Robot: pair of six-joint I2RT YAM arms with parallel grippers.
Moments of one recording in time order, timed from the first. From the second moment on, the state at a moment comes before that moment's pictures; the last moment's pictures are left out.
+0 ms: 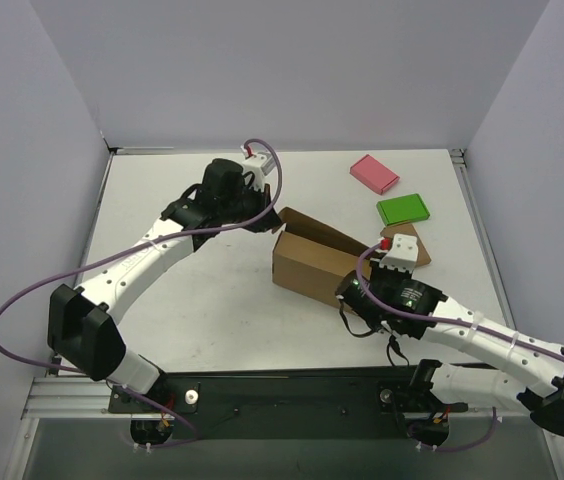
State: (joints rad) left arm -0.59 1.52 1.36 -0.42 0.29 -0.30; right arm 1.01 1.03 0.84 -0.99 1.10 0.99
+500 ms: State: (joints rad) left arm -0.59 1.47 1.28 -0.38 0.27 -0.16; right arm 1.04 1.02 0.95 -1.13 0.95 0.92
